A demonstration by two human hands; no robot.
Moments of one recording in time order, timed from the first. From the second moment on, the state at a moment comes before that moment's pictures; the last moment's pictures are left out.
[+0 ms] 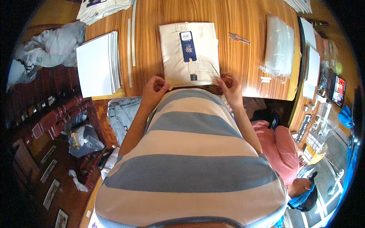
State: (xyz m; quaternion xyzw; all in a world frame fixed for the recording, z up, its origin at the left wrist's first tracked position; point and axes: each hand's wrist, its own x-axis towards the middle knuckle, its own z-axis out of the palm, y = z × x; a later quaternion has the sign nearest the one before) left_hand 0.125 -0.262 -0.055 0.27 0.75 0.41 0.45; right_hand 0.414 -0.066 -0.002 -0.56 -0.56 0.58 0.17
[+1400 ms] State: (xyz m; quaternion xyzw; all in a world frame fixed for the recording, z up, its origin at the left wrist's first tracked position) left_hand 0.141 -0.118 0.038 0.58 0.77 0.23 0.14; right_hand 0.619 0.026 -0.045 -0.77 -0.48 0.15 0.38
